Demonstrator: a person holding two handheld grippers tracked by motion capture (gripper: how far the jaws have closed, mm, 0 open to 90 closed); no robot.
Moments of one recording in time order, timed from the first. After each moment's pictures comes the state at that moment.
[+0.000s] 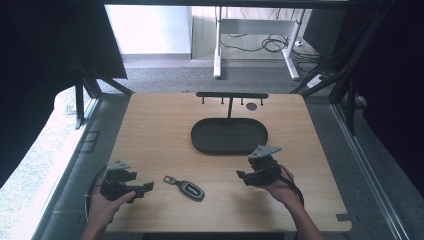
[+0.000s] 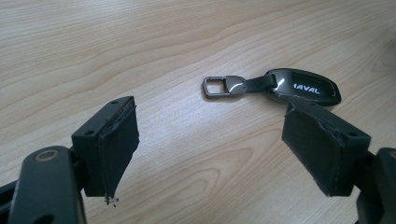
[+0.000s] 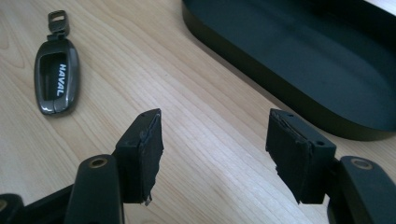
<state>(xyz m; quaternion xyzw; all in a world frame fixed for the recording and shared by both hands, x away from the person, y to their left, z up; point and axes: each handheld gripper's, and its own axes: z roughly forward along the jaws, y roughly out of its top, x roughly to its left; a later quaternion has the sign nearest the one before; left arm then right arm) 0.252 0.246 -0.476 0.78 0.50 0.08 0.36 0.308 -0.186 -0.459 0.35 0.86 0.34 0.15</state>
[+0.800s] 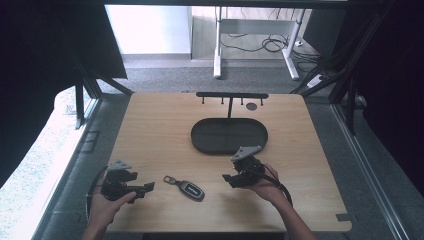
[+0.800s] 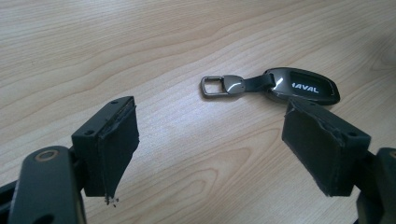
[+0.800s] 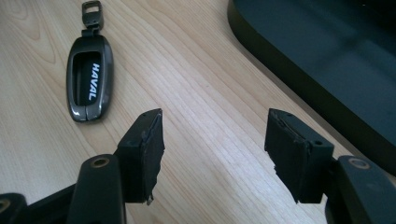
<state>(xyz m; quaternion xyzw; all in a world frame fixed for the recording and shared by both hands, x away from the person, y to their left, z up) 0.252 0.244 -0.476 0.79 0.50 0.08 0.36 0.311 -0.145 -0.465 0.30 0.89 0.32 0.12</state>
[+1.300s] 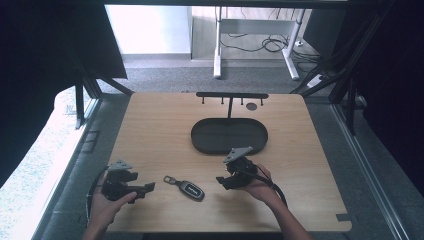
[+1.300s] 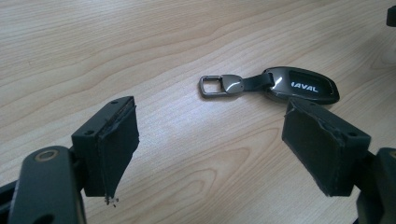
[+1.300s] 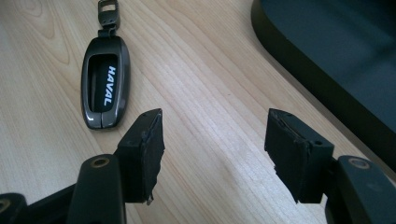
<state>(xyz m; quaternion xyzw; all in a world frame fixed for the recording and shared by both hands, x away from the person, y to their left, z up) 0.252 0.242 -0.476 0.79 0.49 0.07 0.36 0.312 -0.127 -0.471 0.28 0.90 0.32 0.11</state>
